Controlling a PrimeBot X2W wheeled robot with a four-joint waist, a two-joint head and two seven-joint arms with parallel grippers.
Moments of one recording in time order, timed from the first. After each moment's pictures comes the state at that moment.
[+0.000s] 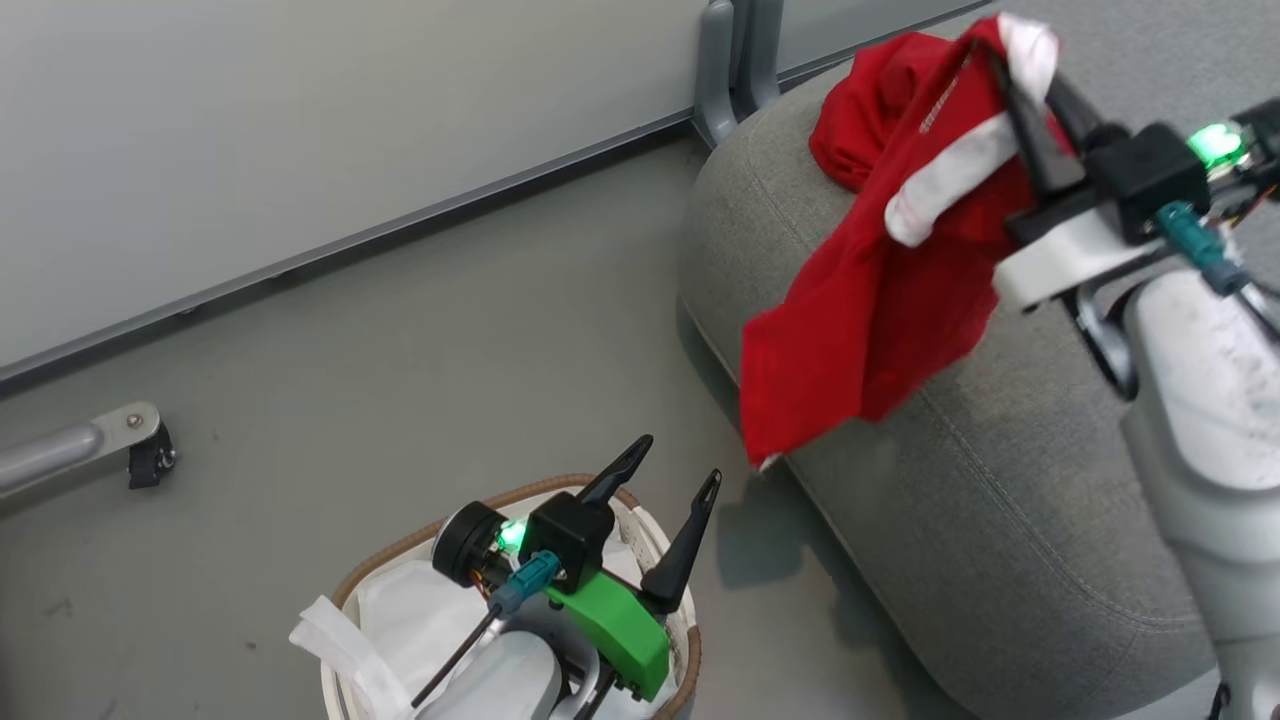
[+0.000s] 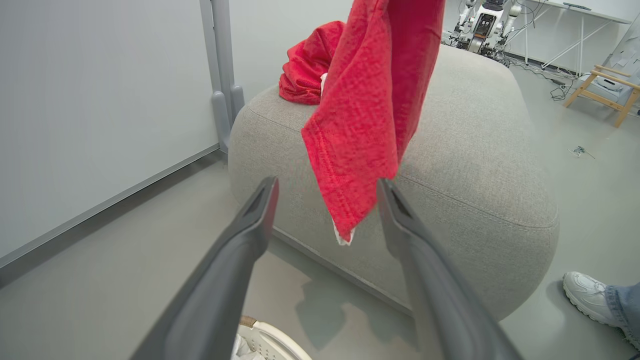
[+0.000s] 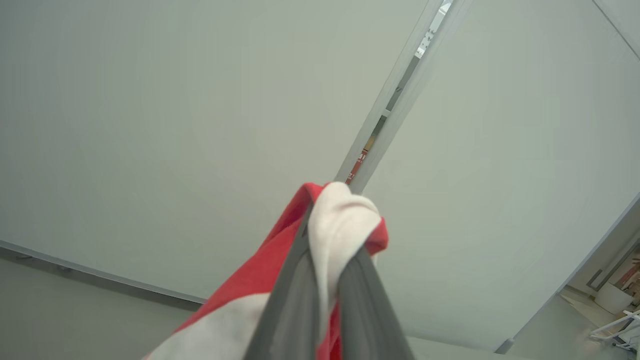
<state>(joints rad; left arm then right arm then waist) -0.35 0.05 -0.70 0.47 -0.35 -0.12 -0.26 -0.70 -0.23 0.17 0.33 -0.07 0.13 -0.26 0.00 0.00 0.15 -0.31</state>
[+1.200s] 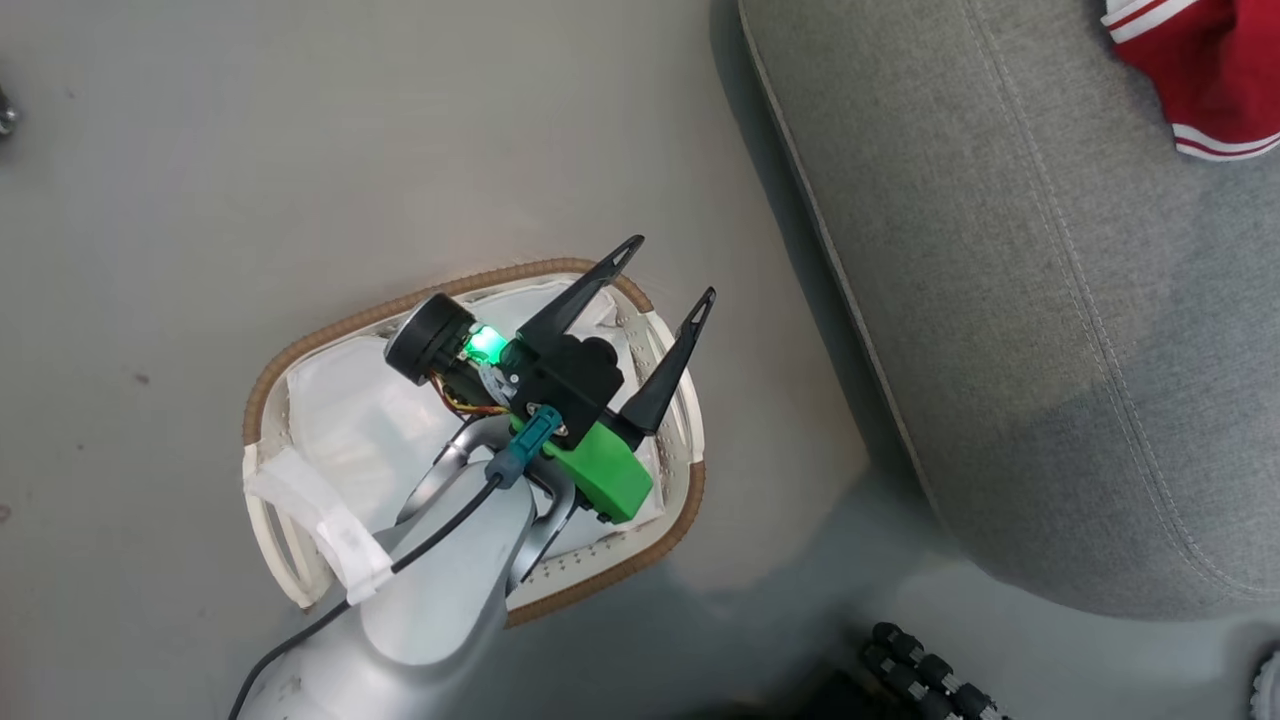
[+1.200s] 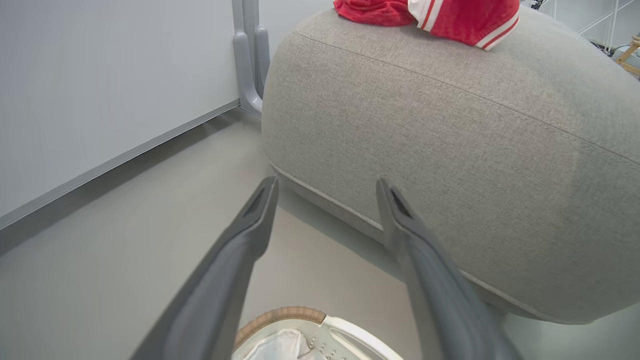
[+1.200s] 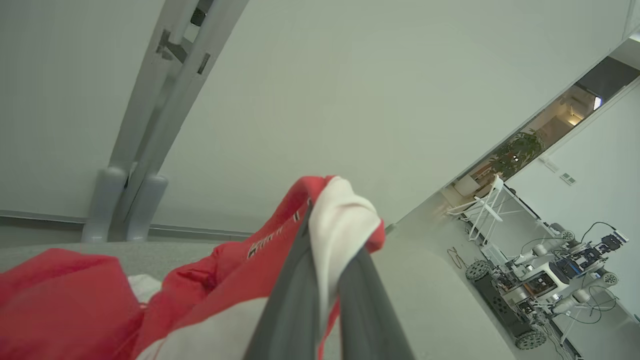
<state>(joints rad) -0.62 0.09 -0.68 0.44 -0.15 -0.13 -0.26 -1.34 -0.53 -0.17 0.91 -0.23 0.13 -0.26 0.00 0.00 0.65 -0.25</state>
